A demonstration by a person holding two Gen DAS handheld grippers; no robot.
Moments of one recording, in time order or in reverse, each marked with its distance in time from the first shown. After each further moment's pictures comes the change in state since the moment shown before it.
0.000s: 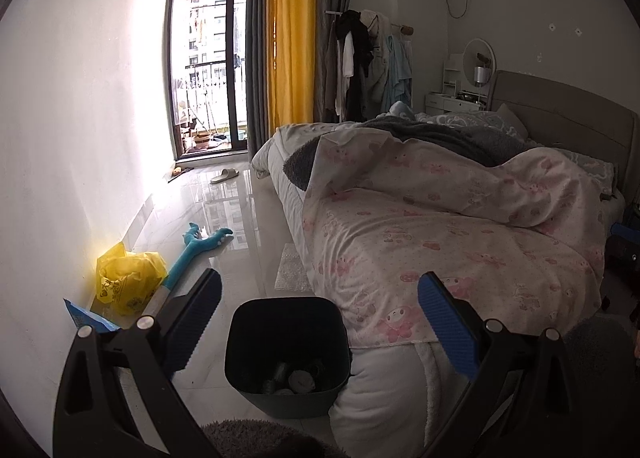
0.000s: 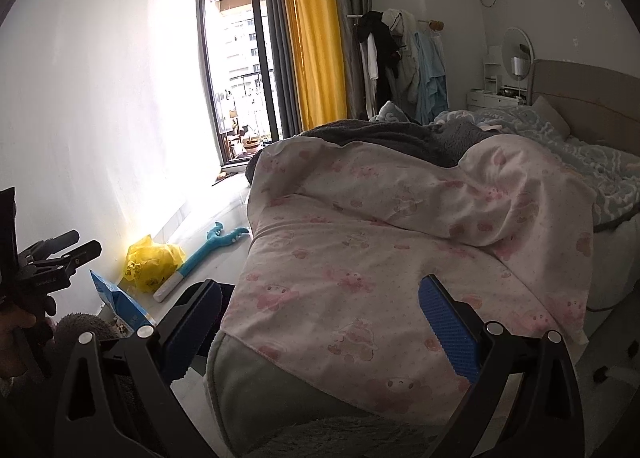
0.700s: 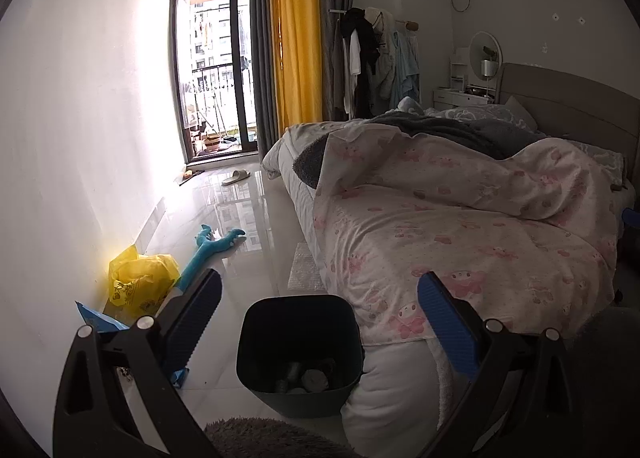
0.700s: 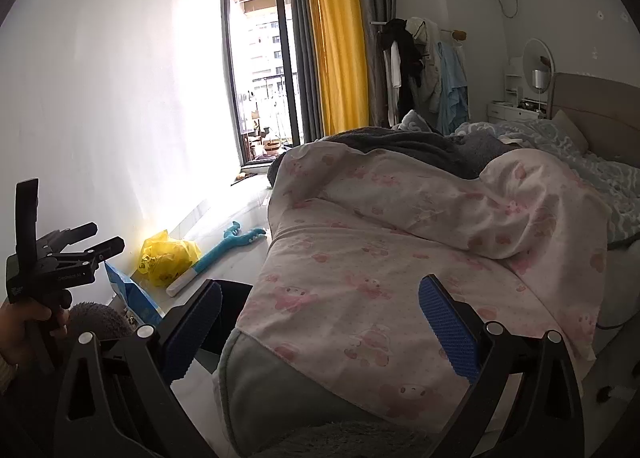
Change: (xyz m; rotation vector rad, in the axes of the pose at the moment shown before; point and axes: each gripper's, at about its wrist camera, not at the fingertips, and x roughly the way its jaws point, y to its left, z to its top) left arm -0.001 -0.005 -0.005 0.030 0.000 0.046; right arm -0.006 0.013 0.000 -0.058 -0.021 0.061
